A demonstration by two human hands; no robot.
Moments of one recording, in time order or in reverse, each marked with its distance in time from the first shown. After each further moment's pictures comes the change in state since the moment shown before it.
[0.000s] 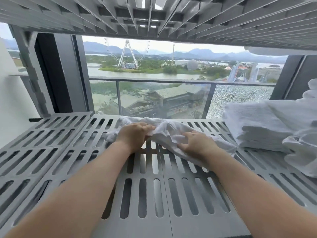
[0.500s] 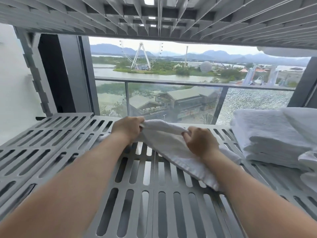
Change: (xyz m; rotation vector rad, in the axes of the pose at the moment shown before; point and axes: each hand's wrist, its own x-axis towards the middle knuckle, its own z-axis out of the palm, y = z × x) left_hand 0.040 -0.005 -0.014 -0.041 -0.025 -0.323; right_hand 0.044 0.024 0.004 0.220 0.435 -0.109
